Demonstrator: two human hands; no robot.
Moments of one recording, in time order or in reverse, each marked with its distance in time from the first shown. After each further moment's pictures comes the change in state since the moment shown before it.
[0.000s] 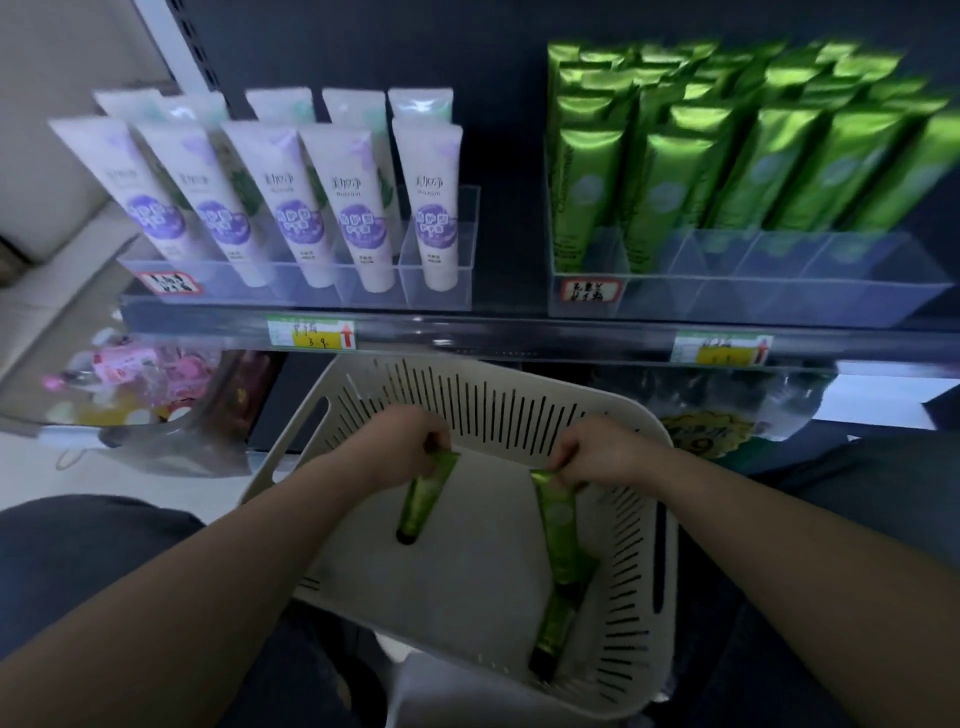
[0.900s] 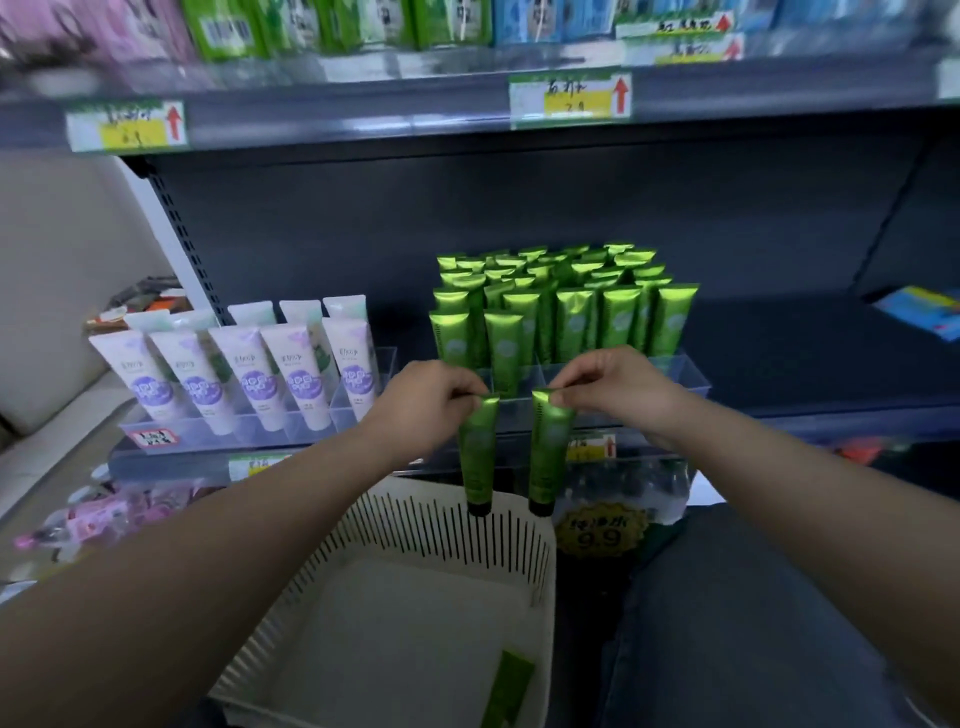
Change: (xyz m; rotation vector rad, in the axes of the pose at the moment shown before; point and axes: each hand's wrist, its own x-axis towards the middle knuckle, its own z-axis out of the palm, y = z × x) left_hand -0.016 0.170 -0.133 -0.127 0.530 0.267; right_hand -0.148 -0.017 -0.149 0.411 0.559 -0.365
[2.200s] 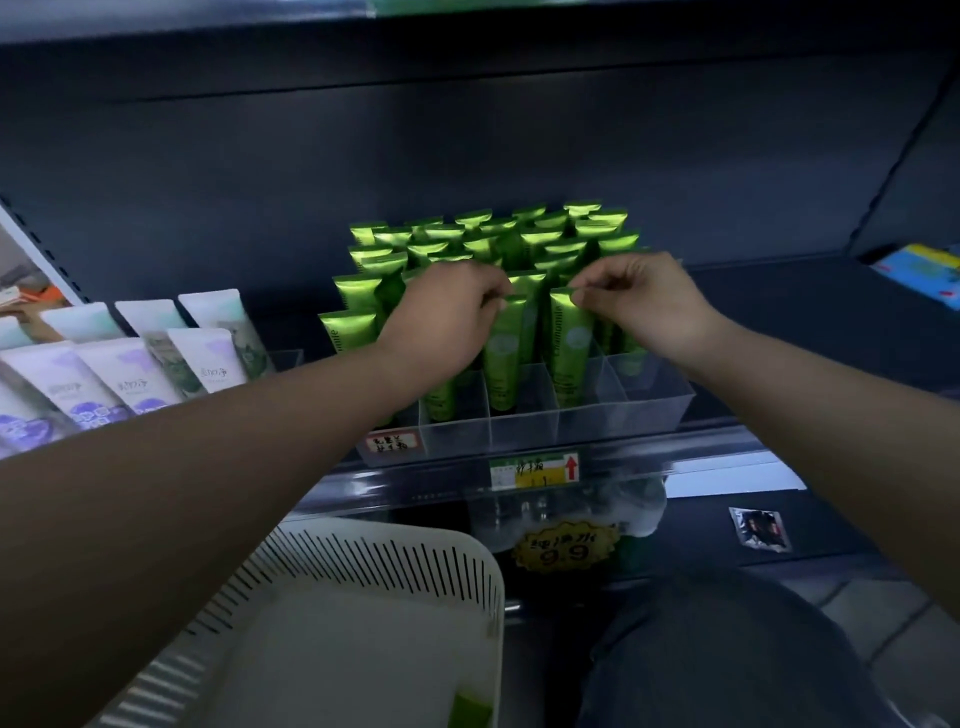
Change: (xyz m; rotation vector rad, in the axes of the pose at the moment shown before) left_hand 0.139 0.041 0.041 0.098 0.154 0.174; right_hand 0.088 0.031 -0.085 -0.143 0.315 -0.165
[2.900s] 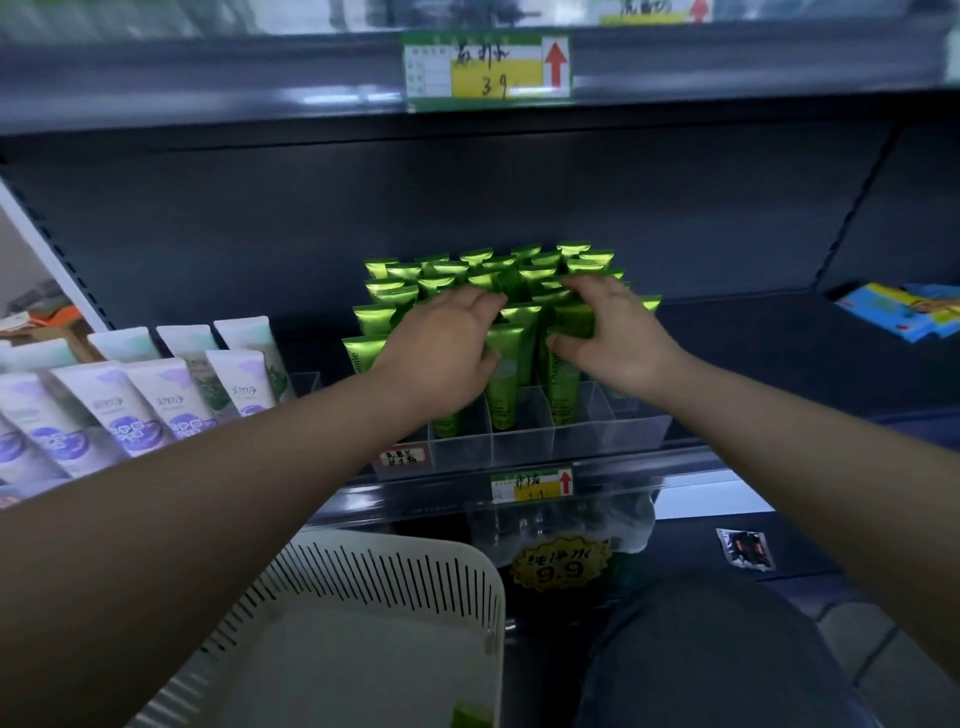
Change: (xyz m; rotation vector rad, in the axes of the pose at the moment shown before) left_hand -0.022 0.007 -0.026 0.252 -0.140 0.084; right_hand -0.022 -0.032 0.005 -0.449 -0.053 -0.070
